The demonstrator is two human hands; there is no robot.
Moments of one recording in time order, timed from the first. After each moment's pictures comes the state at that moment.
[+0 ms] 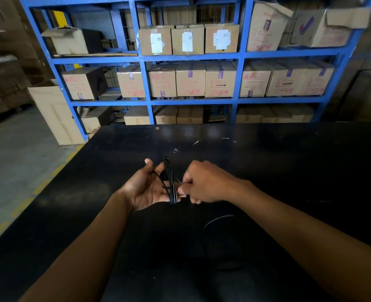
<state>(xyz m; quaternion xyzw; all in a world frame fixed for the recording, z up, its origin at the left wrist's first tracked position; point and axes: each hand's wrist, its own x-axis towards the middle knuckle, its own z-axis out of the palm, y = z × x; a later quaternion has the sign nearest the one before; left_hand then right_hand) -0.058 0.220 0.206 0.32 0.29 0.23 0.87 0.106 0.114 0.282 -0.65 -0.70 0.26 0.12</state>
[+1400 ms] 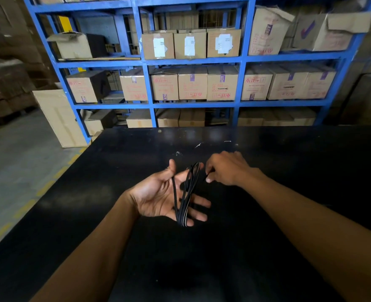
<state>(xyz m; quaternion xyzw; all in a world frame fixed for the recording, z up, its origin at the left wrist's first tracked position) -0.052 0.192 0.233 0.49 0.11 -0.01 0.87 0.171 0.170 0.249 -0.70 -0.71 0.05 0.05</state>
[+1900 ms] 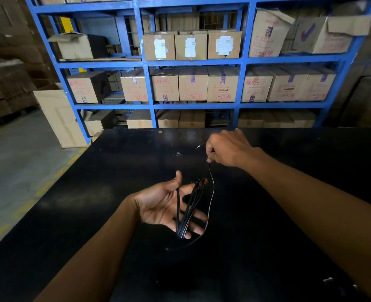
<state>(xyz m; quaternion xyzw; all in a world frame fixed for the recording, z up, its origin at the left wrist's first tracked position) -0.052 0.194 0.215 0.47 0.16 -0.05 0.86 0.168 0.181 0.296 -0.70 -0.71 -0.04 0.07</state>
